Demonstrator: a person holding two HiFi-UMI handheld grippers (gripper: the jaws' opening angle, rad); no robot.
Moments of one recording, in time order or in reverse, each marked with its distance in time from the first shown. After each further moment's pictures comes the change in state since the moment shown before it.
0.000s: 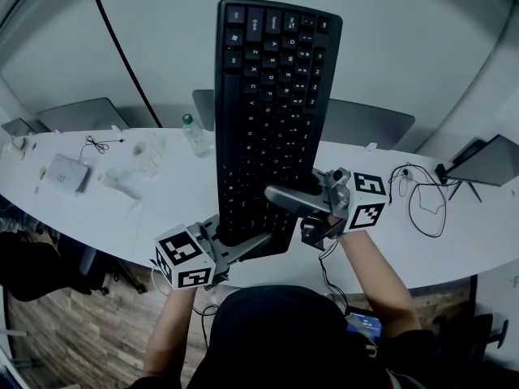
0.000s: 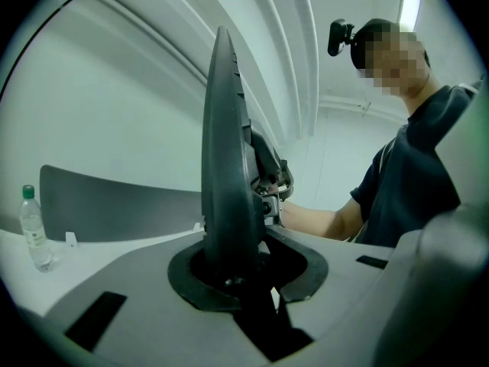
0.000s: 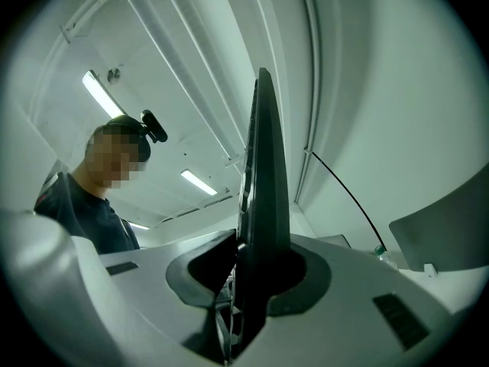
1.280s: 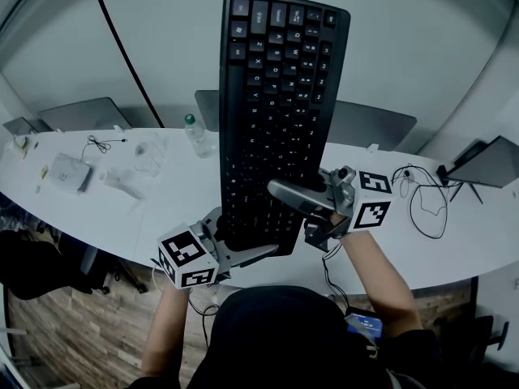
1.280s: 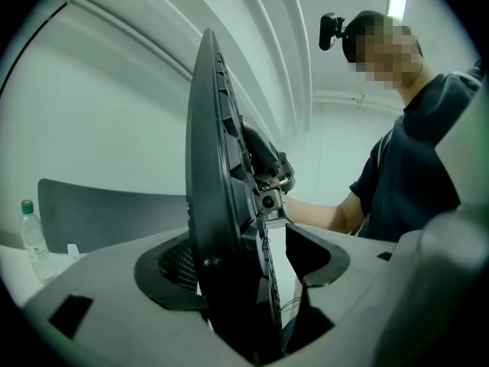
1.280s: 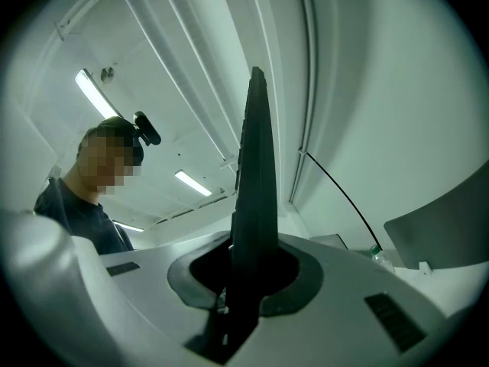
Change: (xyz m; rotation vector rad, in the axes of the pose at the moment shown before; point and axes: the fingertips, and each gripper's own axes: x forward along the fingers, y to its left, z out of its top) left arm -0.002 0.003 -0.005 0.070 -0.008 0.000; right arm 0.003 -0.003 0.001 0.018 -0.002 -0.042
